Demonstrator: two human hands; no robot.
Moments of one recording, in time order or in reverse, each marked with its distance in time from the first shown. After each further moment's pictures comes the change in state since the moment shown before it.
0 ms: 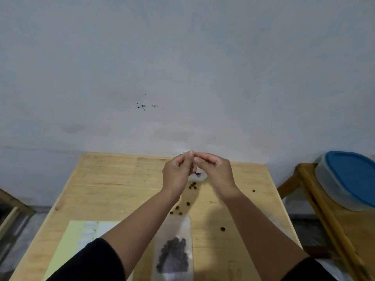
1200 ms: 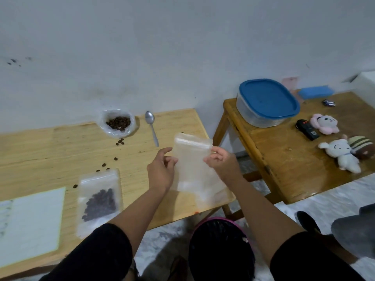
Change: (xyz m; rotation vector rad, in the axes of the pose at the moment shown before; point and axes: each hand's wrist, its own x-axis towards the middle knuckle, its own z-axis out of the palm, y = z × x) left_hand -0.131 -0.111 0.154 0.546 -0.089 0.031; right_hand -0.156 0.089 -0.236 -0.280 0.327 0.210
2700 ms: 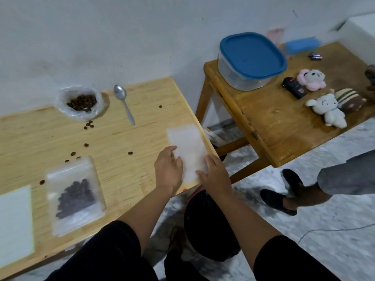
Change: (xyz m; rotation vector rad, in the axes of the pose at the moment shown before) left_hand -0.034 -0.037 0.071 0.192 -0.158 0.062; right_hand -0.043 0.109 0.016 -0.727 0.029 0.102
